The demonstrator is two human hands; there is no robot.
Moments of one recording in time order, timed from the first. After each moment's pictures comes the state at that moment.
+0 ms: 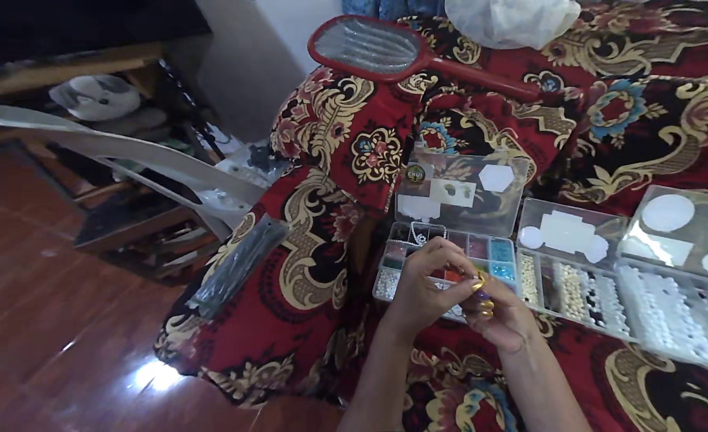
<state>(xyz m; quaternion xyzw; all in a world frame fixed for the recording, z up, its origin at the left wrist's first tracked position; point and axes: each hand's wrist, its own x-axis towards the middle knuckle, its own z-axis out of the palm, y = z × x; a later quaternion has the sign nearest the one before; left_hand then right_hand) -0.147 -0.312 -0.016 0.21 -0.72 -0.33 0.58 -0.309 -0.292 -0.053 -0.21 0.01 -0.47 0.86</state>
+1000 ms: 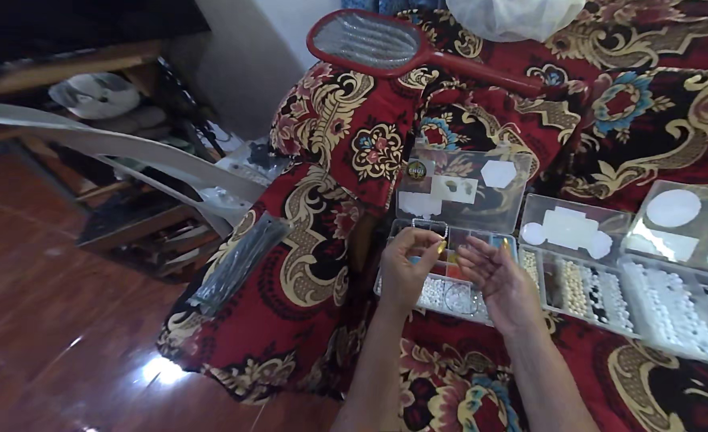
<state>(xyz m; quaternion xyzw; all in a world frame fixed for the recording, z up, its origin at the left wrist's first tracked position) -0.136 -0.316 -0.022 0.40 -0.60 -0.35 0.60 -0.297 -0.295 -0.024 -0.26 0.39 -0.62 0.62</state>
